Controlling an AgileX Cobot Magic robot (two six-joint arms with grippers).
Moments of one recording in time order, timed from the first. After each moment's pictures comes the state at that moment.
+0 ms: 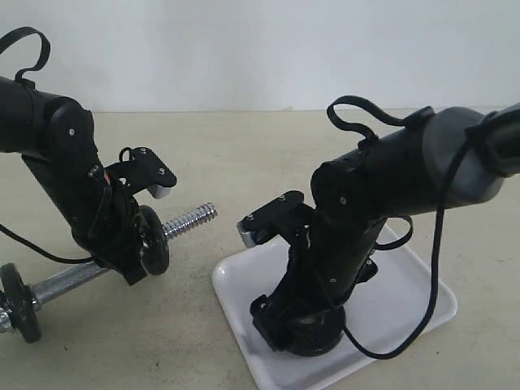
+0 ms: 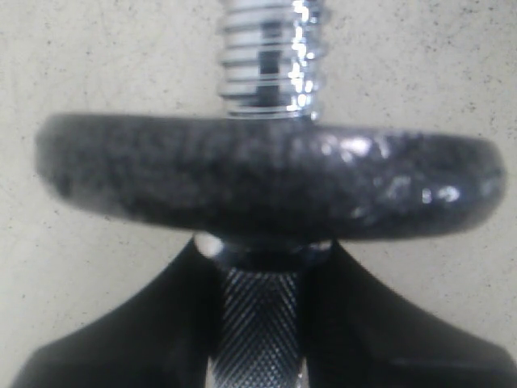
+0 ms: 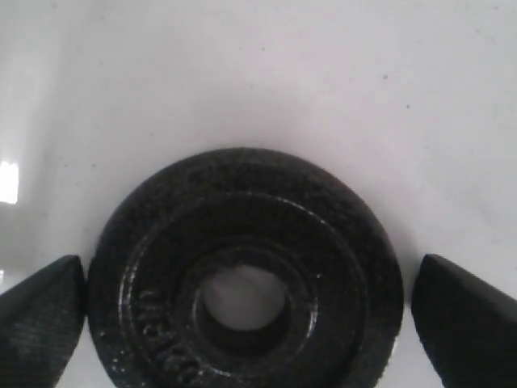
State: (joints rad) left arm -0.36 1.89 -1.06 -0.02 0.69 0.54; right arm 0.72 1.89 -1.00 0.07 0.58 -0.04
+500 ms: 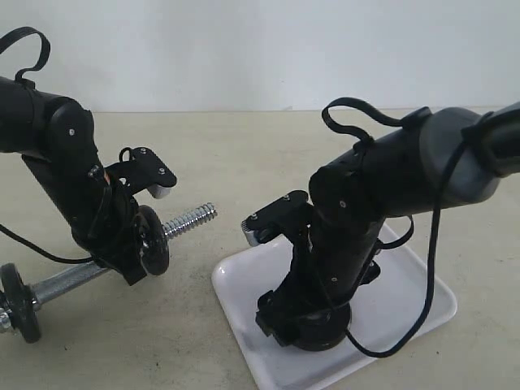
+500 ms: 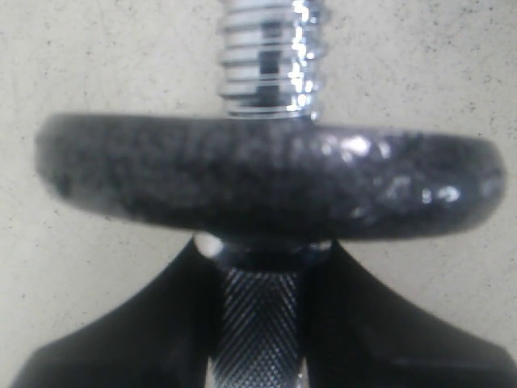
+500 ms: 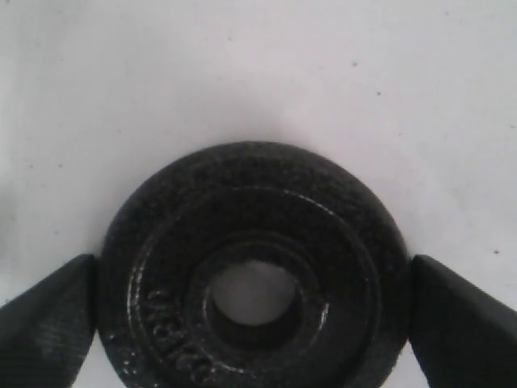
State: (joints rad) left arm -0.36 1.89 -1.06 -0.02 0.69 0.54; right arm 0.72 1.90 -1.01 -0.02 0.60 0.06
